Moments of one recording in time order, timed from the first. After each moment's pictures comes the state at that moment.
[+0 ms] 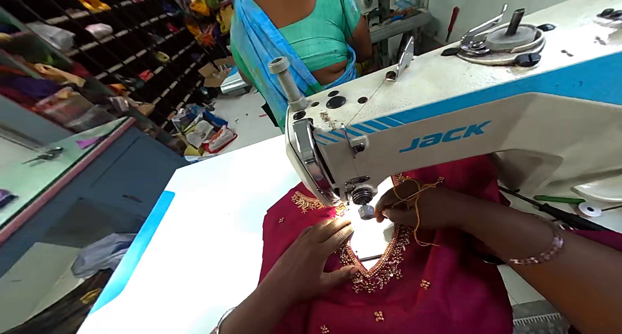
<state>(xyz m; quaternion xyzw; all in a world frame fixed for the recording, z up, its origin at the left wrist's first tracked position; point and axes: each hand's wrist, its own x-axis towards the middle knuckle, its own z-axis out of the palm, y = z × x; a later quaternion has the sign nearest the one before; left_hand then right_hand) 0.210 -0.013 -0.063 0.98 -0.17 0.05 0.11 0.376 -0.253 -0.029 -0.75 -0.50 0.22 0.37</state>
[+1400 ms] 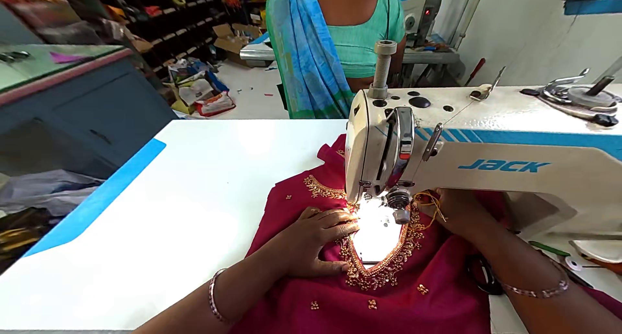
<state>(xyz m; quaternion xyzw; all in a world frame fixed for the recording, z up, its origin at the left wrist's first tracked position) 0.222 0.013 -0.077 0.96 -0.23 0.06 0.16 0.392 -0.256 -0.034 -0.93 -0.31 0.04 0.20</state>
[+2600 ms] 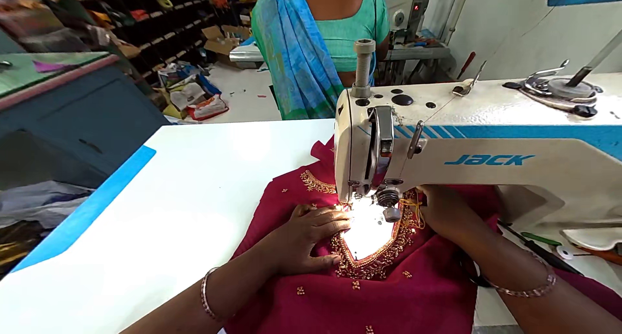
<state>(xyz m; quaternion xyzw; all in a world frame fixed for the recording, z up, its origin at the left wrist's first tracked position) 0.227 0.022 -0.079 0.95 -0.24 0.06 0.16 0.379 -0.245 -0.030 -0.95 -0.22 0.12 0.18</state>
